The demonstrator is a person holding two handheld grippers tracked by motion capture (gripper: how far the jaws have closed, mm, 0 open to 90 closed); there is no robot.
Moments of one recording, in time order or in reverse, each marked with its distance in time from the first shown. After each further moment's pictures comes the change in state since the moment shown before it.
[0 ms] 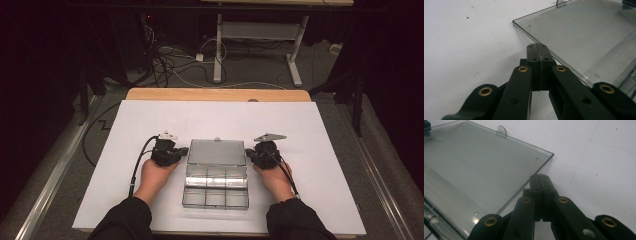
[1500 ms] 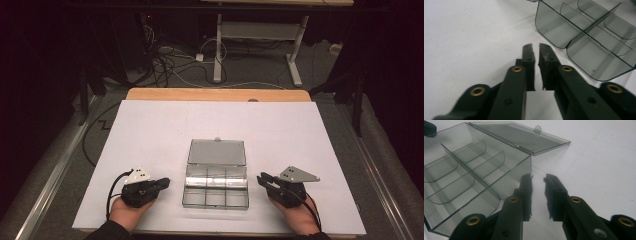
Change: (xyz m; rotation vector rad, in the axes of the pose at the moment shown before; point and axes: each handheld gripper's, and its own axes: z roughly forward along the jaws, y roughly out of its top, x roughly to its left) left arm -0.027 -0.090 -0.087 -0.059 -0.050 0.142; right arm 0.018 -0.076 -0.087 -0.175 0.085 -0.123
